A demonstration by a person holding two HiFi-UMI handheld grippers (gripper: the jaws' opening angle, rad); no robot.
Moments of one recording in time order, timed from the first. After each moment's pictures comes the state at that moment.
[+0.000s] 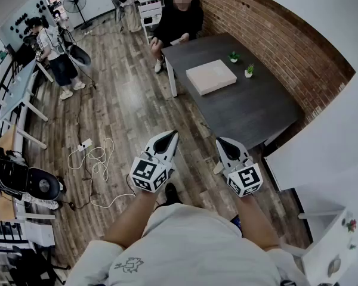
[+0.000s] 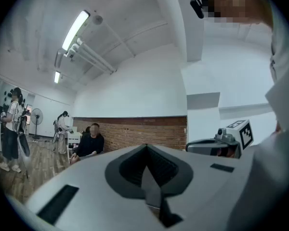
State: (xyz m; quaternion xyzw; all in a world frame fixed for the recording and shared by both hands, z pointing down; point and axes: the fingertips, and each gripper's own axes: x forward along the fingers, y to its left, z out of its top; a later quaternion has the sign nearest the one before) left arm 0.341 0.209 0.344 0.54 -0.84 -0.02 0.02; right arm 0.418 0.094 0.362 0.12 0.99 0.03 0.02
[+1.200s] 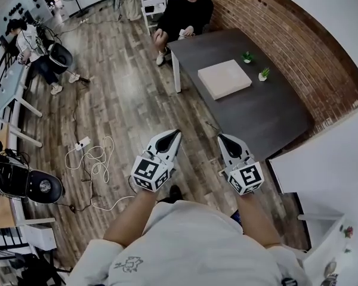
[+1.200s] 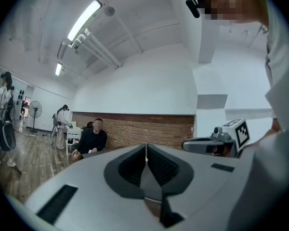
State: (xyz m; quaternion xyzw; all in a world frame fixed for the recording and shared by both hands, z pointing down) left arm 0.201 0.240 0.376 0.55 -0.83 -0.04 0.04; right arm 0.270 0.127 0.377 0.11 0.99 0.03 0.00
